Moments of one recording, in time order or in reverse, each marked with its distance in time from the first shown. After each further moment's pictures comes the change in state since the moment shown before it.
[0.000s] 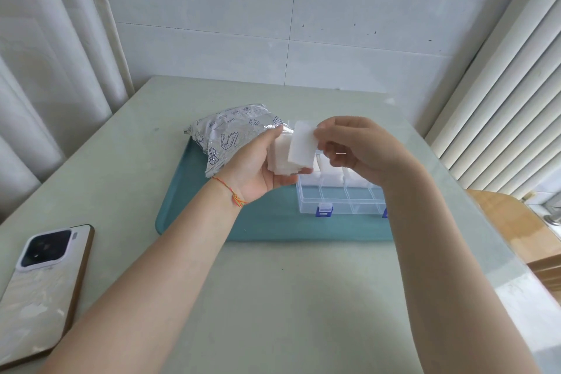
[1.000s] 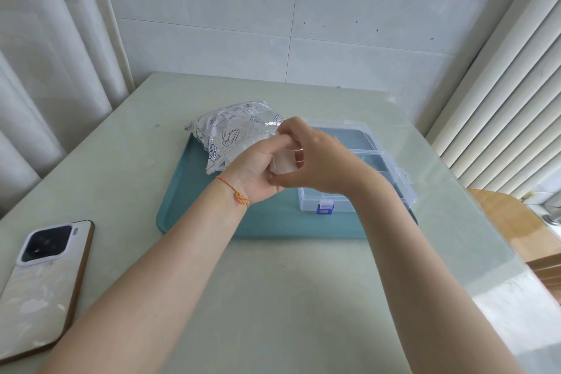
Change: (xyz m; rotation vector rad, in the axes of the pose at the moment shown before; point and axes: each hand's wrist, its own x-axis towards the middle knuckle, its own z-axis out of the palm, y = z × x) left_hand 0.006 -0.009 0.000 -0.078 -0.183 0.025; right_hand -0.003 0.011 0.051 -0.904 -0.039 -0.285
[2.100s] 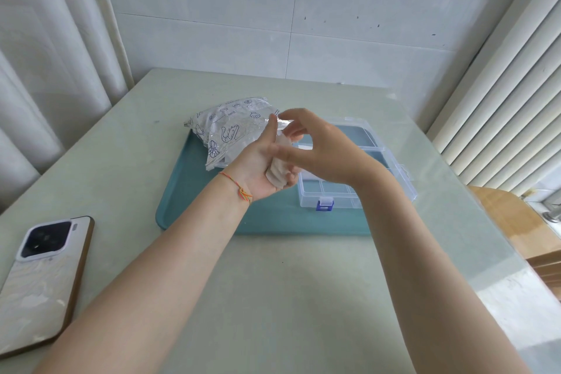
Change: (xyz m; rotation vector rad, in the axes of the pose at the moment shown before) left_hand 0.006 -0.005 -0.007 -0.053 0.027 -0.090; right_hand 0.003 0.007 -0.004 0.251 0.024 0.022
